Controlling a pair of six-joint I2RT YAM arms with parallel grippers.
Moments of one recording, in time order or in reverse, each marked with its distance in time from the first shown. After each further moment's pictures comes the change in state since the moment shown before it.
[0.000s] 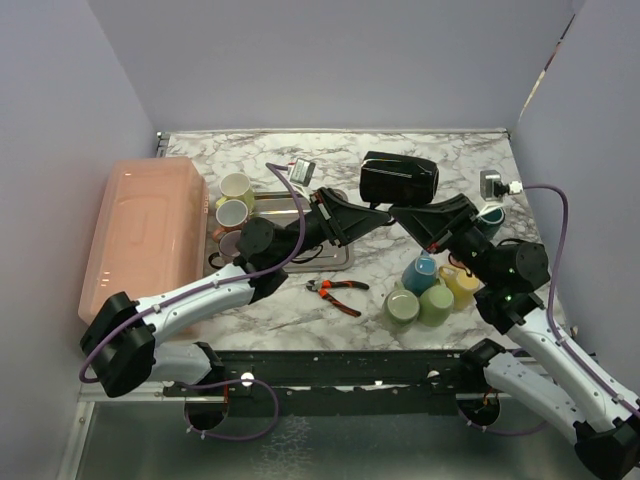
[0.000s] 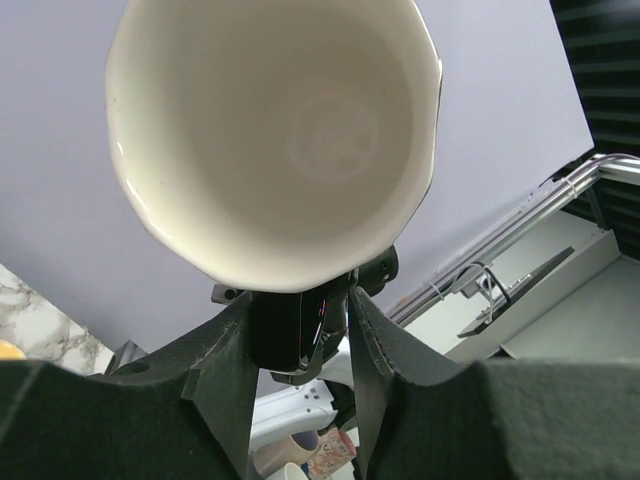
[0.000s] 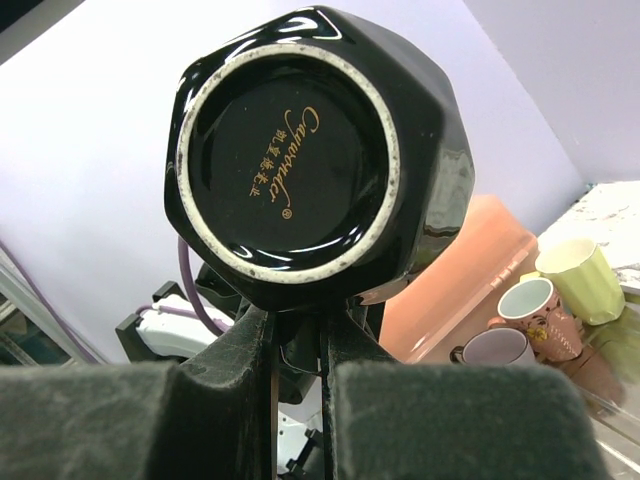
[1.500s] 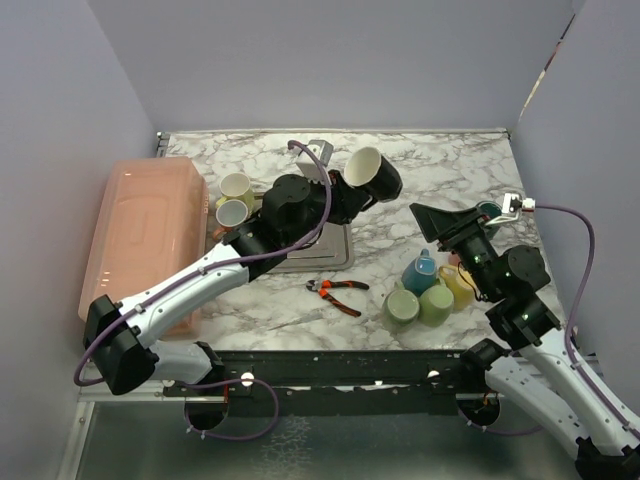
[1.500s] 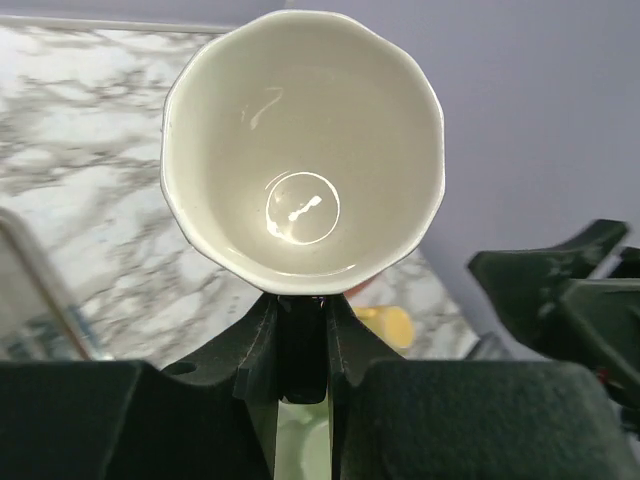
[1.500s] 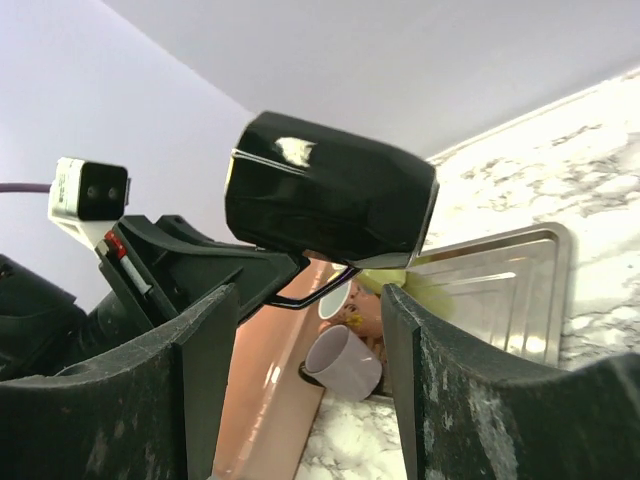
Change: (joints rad) left arm 0.020 0.021 0.315 -0.850 -0.329 0.616; right arm 0.001 -0.154 -0.024 -0.441 0.446 -0.103
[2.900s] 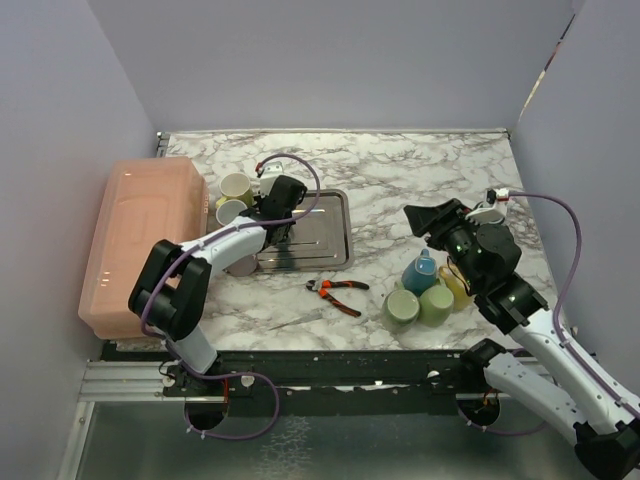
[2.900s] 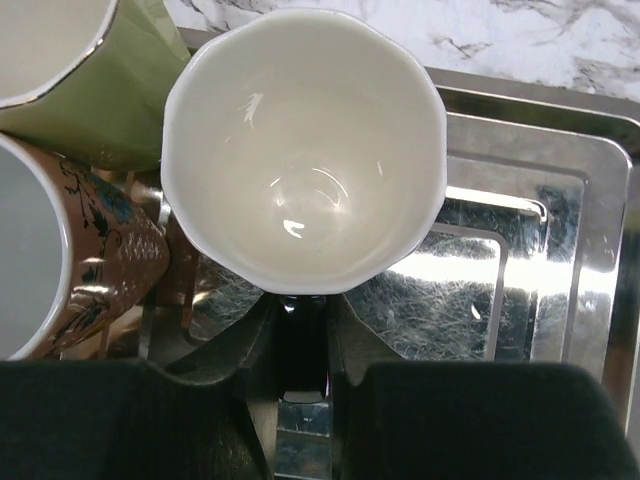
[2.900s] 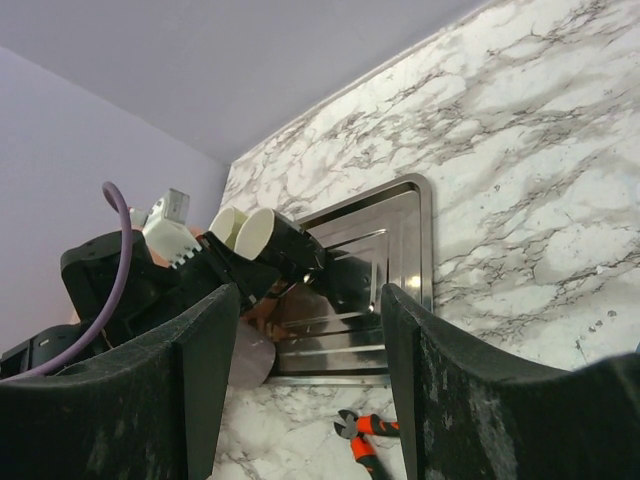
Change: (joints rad) left arm 0.328 0.344 -0.101 -0.292 -0.506 0.111; right arm 0.000 0.142 0.051 -0.201 0.161 -0.052
